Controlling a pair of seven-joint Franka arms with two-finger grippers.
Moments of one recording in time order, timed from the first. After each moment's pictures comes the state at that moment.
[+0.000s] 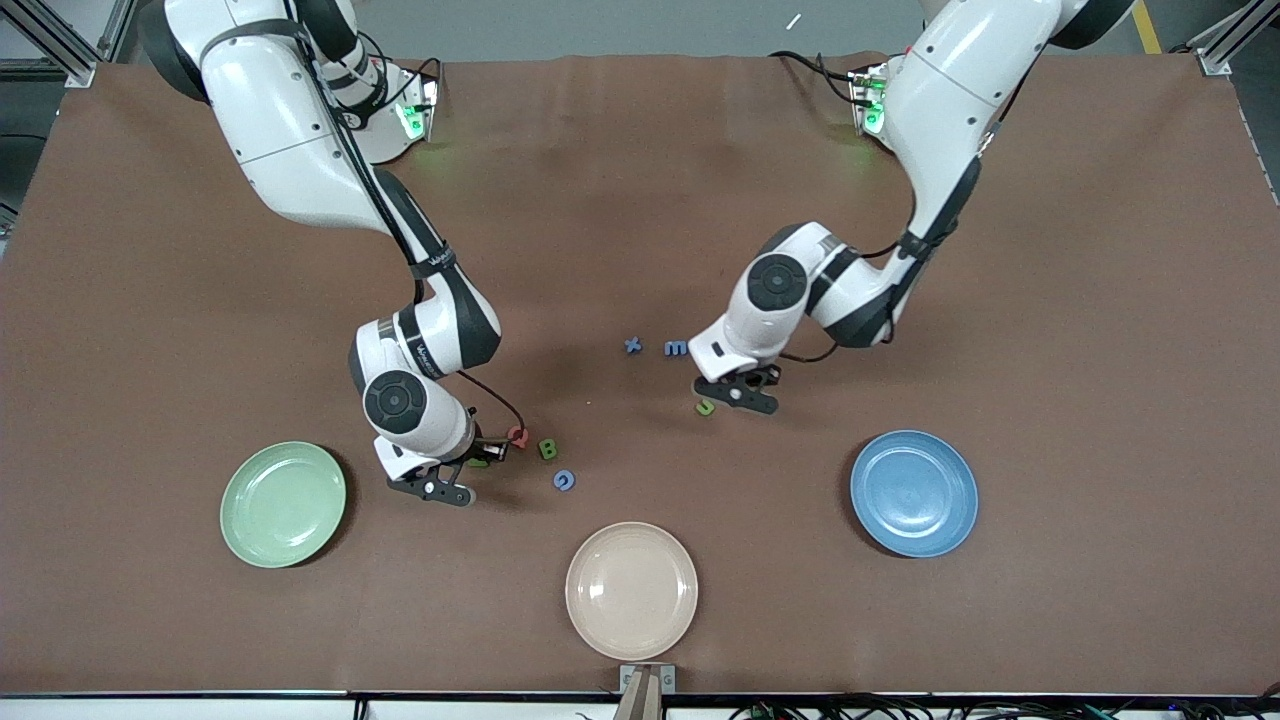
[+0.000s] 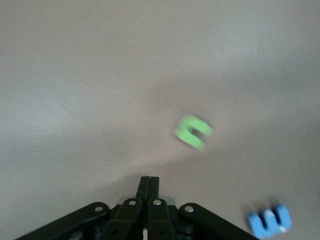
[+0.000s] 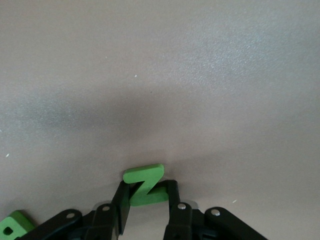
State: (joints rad) left arm -0.29 0.62 -0.32 -1.83 0.27 2.47 -0.49; right arm 0.34 0.79 0.03 -1.54 -0.03 2.30 0.62
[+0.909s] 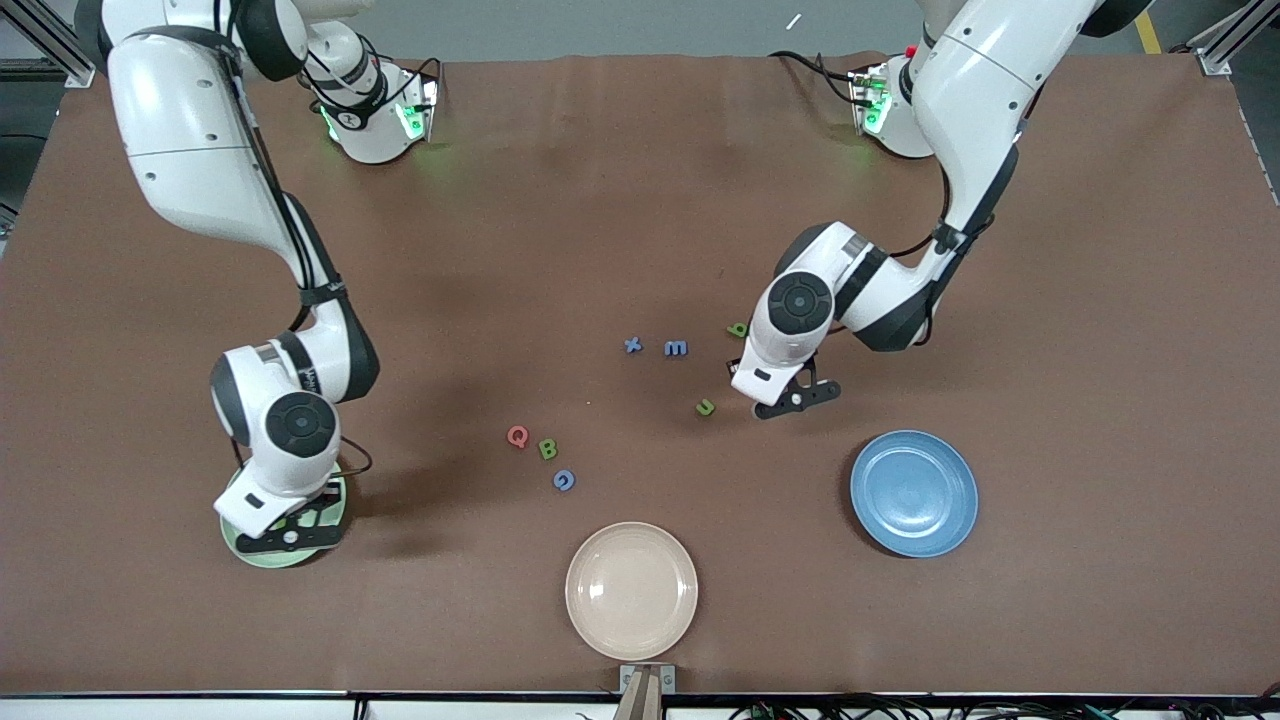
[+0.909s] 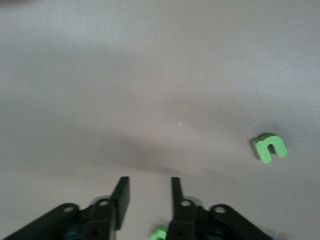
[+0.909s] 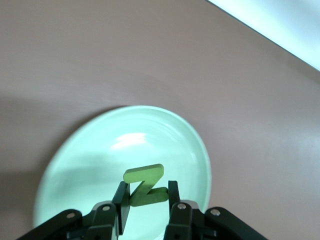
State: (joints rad) left arm -0.24 0.59 -0.39 -1.83 0.24 2.23 -1.12; right arm 0.14 0.77 -0.05 -1.46 -0.68 2.24 0.36
